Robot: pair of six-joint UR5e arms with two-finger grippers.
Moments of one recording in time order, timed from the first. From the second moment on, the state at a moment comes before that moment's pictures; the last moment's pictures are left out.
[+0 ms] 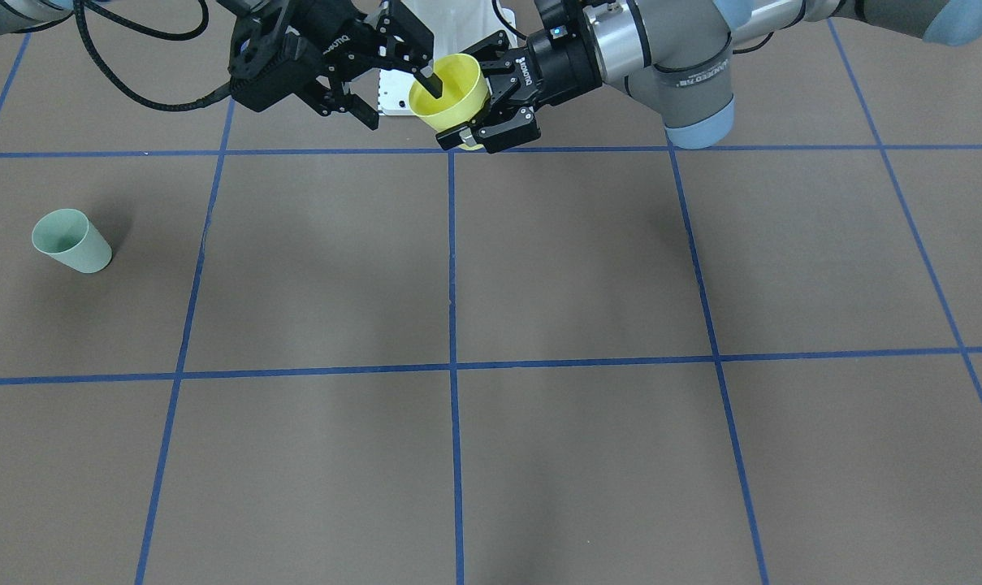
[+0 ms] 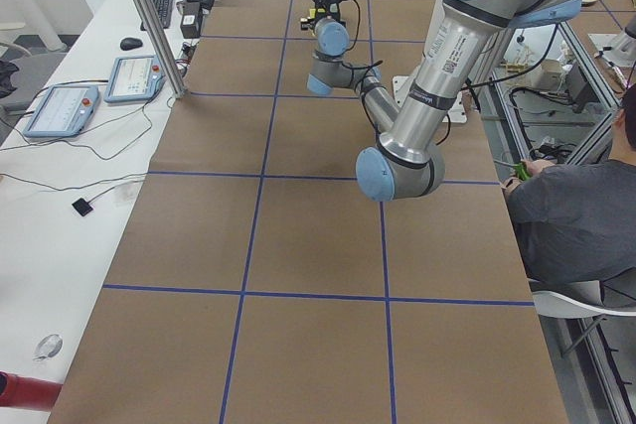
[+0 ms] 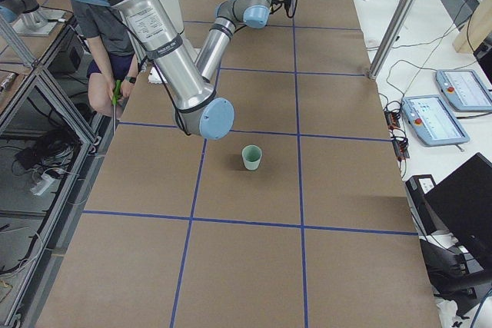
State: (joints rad) left arm -0.60 -2.13 -1.71 -2.89 -1.93 -0.20; right arm 0.76 -0.94 2.00 -1.30 2.28 1.43
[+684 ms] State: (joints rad) left arm -0.60 -2.13 -1.71 -2.89 -1.93 -0.20; right arm 0.76 -0.93 1.99 -1.36 2.33 1.35
